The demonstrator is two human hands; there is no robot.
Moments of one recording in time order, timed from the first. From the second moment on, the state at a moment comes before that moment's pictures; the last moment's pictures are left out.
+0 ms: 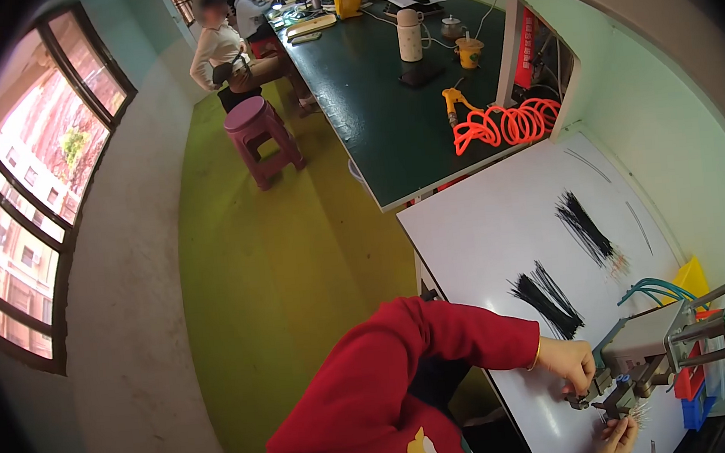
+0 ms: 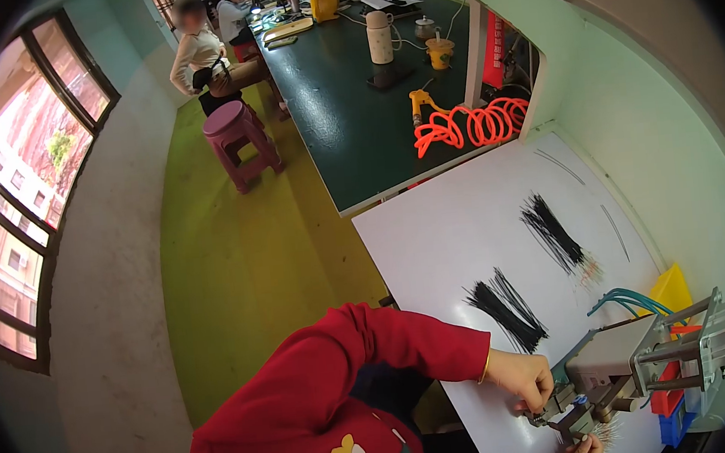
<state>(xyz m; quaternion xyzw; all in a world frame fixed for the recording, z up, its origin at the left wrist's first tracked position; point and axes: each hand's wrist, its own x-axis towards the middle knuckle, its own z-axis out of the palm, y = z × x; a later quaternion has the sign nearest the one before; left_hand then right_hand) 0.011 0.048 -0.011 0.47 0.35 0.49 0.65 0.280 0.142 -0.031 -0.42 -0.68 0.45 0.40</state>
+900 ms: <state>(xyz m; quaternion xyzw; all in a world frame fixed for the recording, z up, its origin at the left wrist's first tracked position) 0.003 0.059 -0.028 0.41 0.33 0.47 0.71 0.275 0.117 -0.017 -0.35 -0.85 0.20 0.35</state>
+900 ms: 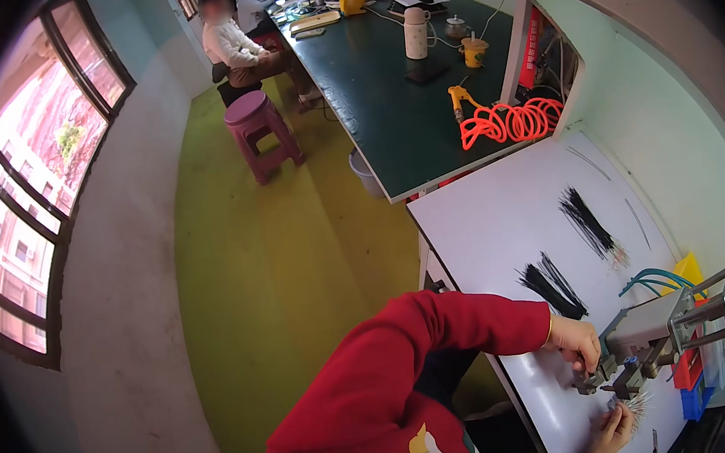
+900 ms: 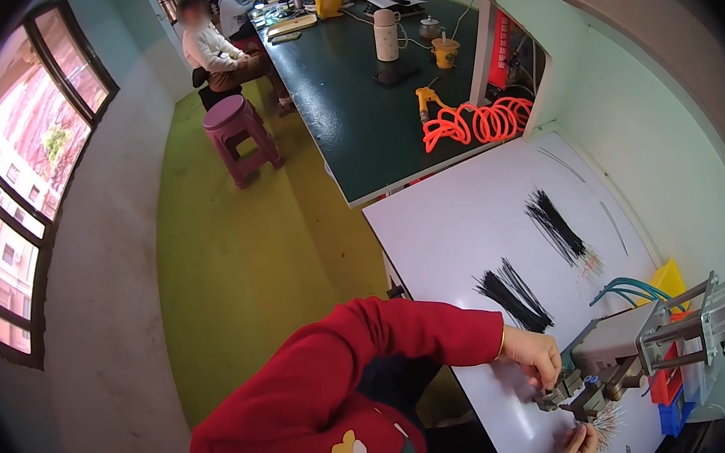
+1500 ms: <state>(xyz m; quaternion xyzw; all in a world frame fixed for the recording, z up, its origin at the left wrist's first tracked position) -0.007 0.066 -0.036 0.41 0.33 0.47 0.71 0.293 0.104 -0.039 -0.41 -0.77 0.34 0.35</state>
